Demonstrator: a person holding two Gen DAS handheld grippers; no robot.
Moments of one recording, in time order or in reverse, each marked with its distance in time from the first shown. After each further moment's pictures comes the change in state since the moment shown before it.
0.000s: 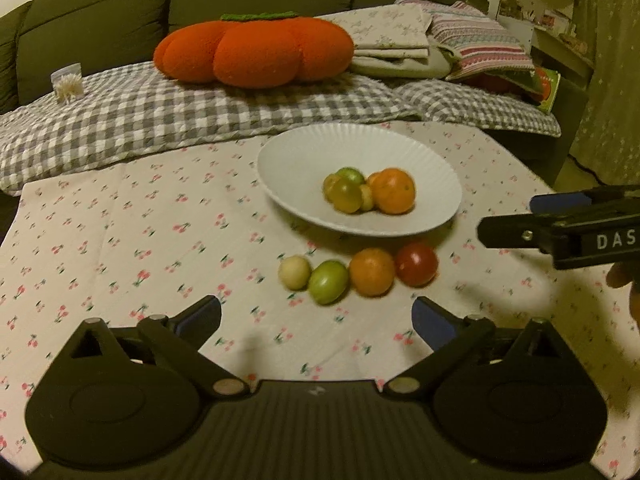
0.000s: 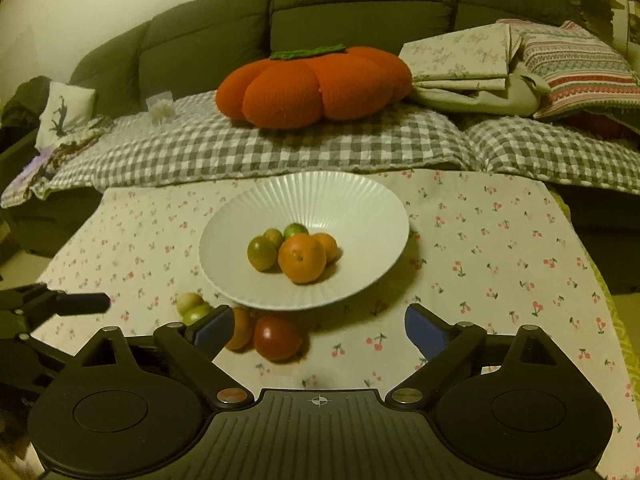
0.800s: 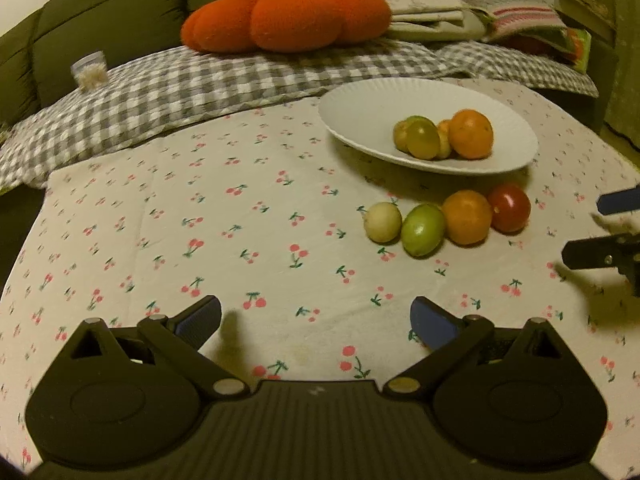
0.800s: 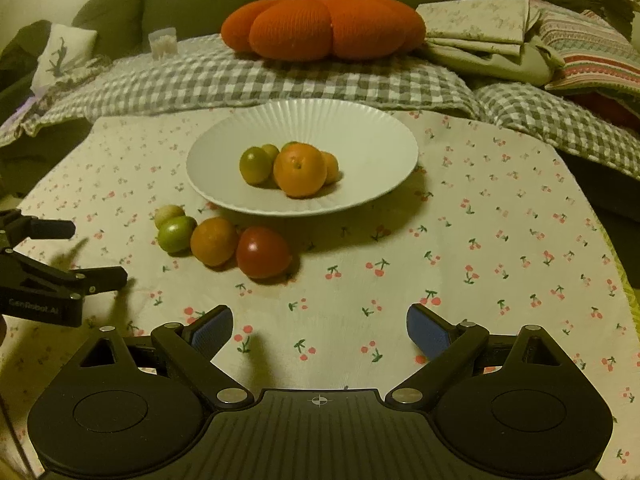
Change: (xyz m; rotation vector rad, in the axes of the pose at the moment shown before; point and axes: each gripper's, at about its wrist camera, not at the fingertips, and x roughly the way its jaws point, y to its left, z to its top) left arm 0.033 0.031 -0.023 0.082 0.034 0.106; right arm 0.026 0.006 -0.040 -0.085 0.114 -0.039
